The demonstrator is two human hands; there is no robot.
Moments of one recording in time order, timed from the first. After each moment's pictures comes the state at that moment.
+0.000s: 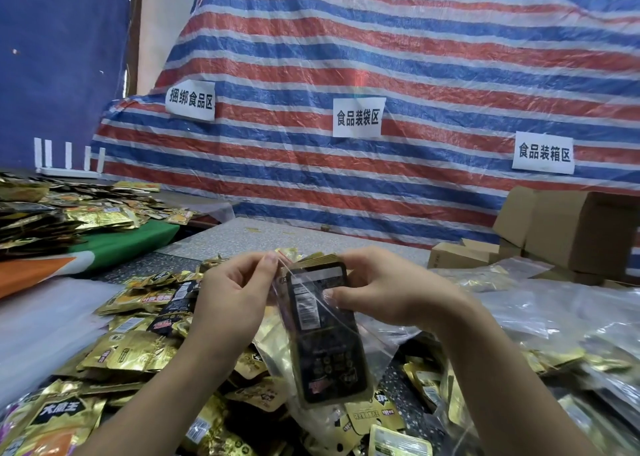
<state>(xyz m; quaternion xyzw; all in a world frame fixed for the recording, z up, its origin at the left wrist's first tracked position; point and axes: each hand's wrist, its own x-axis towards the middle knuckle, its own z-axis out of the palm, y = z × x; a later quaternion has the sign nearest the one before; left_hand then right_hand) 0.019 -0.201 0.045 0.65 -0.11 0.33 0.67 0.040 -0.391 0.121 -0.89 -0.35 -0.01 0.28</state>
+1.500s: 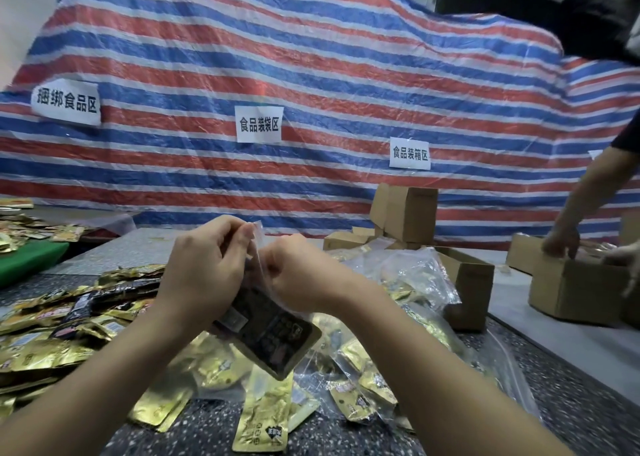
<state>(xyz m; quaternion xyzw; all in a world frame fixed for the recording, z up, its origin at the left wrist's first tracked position) -0.076 -0.282 0.117 0.73 -0.24 0.48 0.42 -0.090 -0.431 0.151 -0.92 -0.30 -0.21 0.12</state>
